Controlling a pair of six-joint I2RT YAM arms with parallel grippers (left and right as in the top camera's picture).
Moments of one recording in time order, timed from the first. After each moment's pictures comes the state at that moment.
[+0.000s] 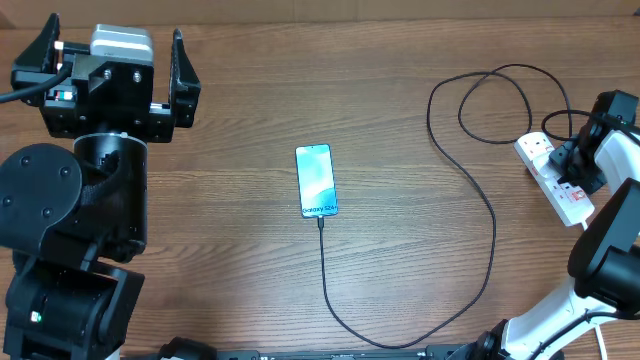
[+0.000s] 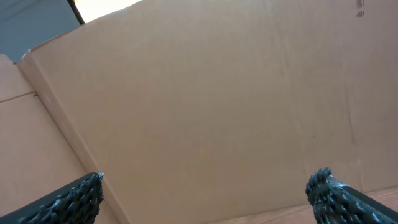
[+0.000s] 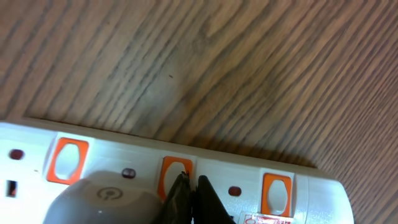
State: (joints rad) left arm -0.29 1.01 1.52 -0.41 -0.38 0.37; right arm -0.47 1.96 1.34 -0.68 0.20 0.47
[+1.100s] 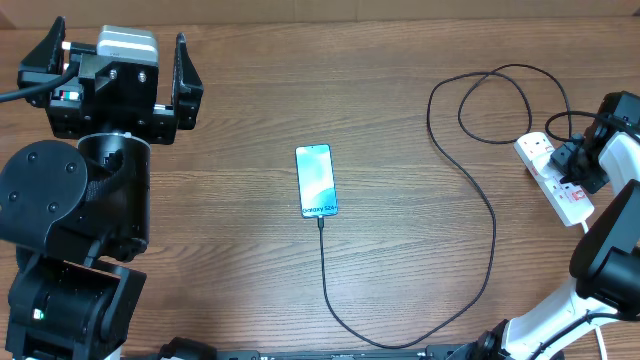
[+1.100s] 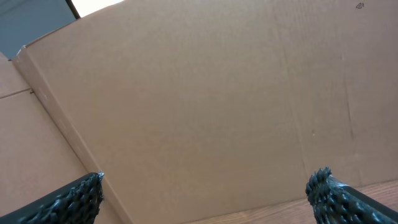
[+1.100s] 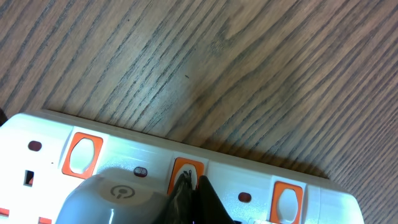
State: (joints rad) left arm -0.29 1.02 1.51 -0.42 -0.38 0.37; right arm -0.48 1.96 1.34 -0.67 0.12 0.41
